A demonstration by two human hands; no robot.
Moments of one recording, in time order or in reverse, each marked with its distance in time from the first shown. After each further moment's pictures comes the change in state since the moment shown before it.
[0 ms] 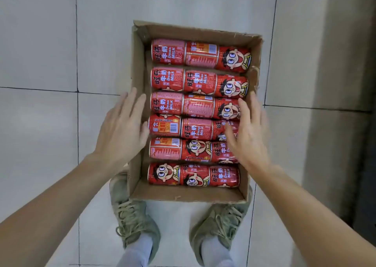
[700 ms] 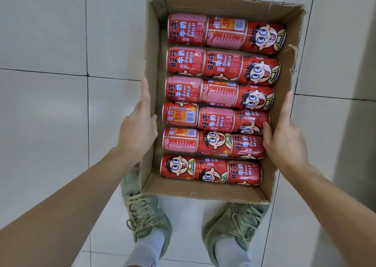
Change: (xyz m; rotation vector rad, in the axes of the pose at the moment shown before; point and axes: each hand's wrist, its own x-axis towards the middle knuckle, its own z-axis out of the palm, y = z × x) left_hand -0.004 -0.007 0.050 -0.220 -0.102 -0.364; right_hand -0.013 0.031 0.021 0.058 -0.163 0.262
